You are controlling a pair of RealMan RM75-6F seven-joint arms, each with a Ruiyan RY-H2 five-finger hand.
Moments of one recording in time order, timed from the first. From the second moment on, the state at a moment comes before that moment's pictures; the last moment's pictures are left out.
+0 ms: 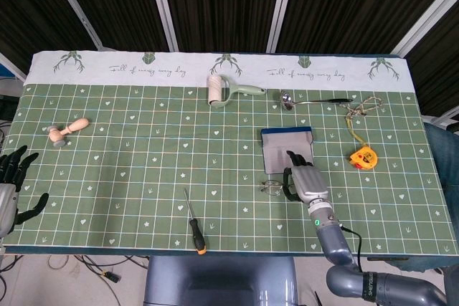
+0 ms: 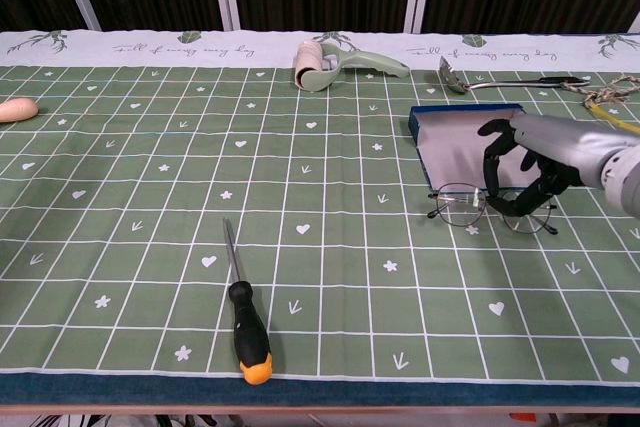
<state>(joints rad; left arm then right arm) -0.10 -1.12 -0.07 -1.63 1.49 1.50 -0.04 0.60 -1.57 0.20 -1.61 -0.85 1.08 -0.52</state>
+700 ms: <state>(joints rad) -0.10 -1.13 -0.08 -1.63 1.48 1.51 -0.02 0.70 -1.54 0.24 -1.23 -1.08 0.90 -0.18</state>
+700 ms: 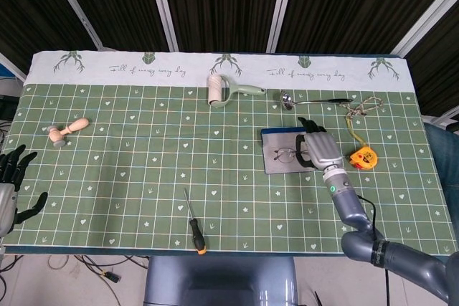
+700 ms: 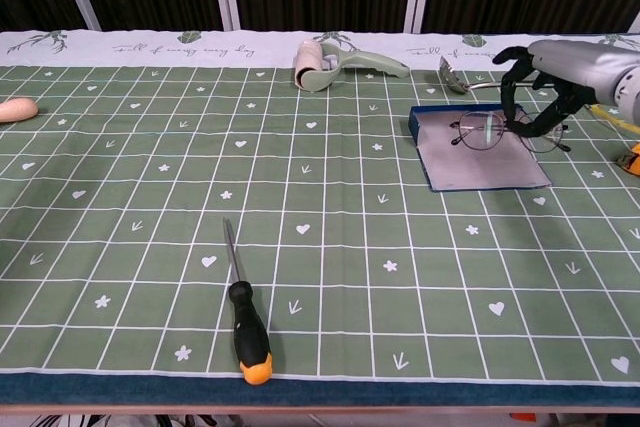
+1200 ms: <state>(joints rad) -0.10 -1.13 -0.08 -1.64 1.47 1.52 -0.01 0.76 -1.65 0.21 -0.91 -1.26 0.83 0.09</state>
